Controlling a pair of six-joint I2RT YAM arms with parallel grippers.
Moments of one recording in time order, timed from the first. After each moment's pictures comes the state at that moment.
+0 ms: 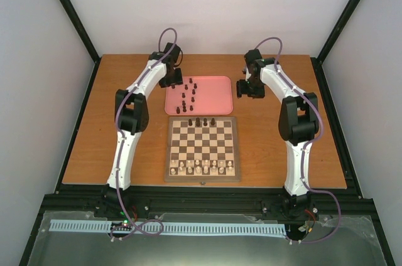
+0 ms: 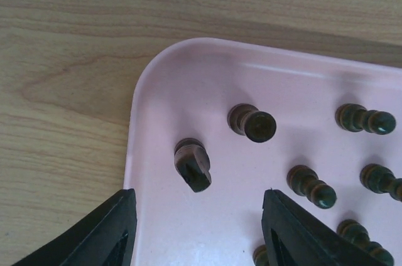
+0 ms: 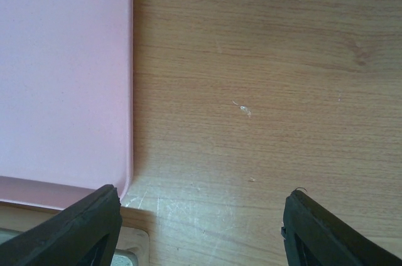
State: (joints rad) left arm -0.29 2.49 2.33 -1.04 -0.09 -0.47; right arm 0.25 2.16 1.88 -1.03 -0.10 0.21
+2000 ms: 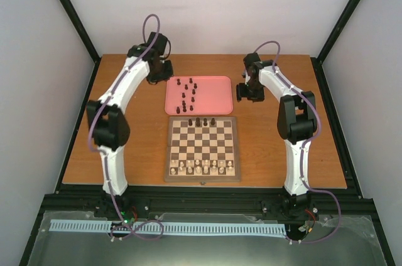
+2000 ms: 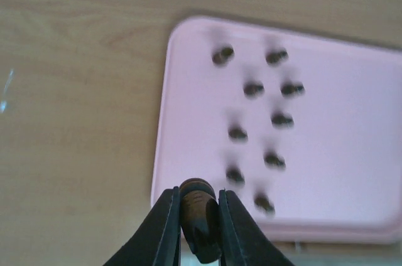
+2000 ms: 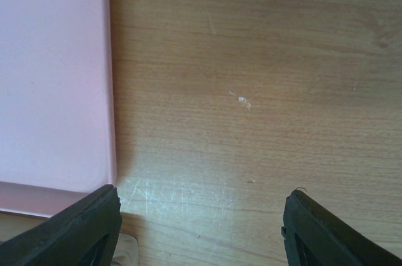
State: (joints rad) left arm -0.29 2.15 2.12 -1.08 -0.04 -0.47; right arm 0.25 2.19 1.87 -1.03 -0.09 0.21
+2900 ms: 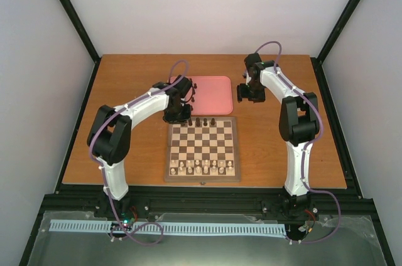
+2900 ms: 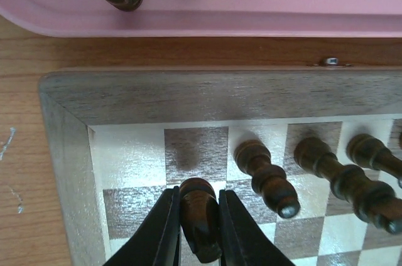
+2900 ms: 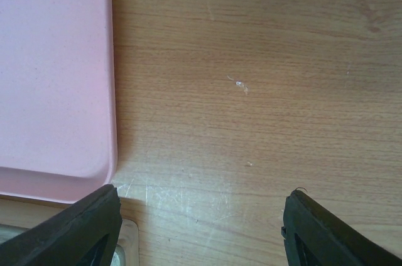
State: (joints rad) left arm -0.53 1.87 1.42 -0.89 0.05 -0.59; right arm 0.25 2.15 1.81 -1.02 -0.09 0.21
